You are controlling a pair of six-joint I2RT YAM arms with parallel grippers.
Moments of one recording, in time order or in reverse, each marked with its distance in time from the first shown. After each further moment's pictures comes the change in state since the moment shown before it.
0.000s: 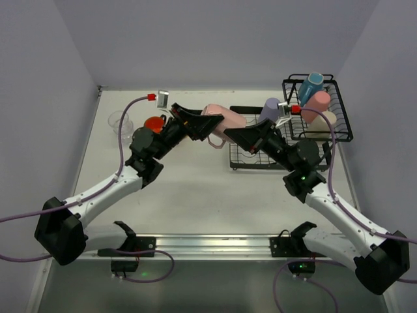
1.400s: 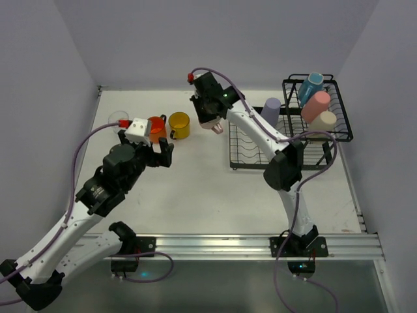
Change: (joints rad) left arm 0.000 -0.492 0.018 -1.143 -0.584 0.655; right arm 0.127 1.231 1.571 -1.534 0.487 -0.819
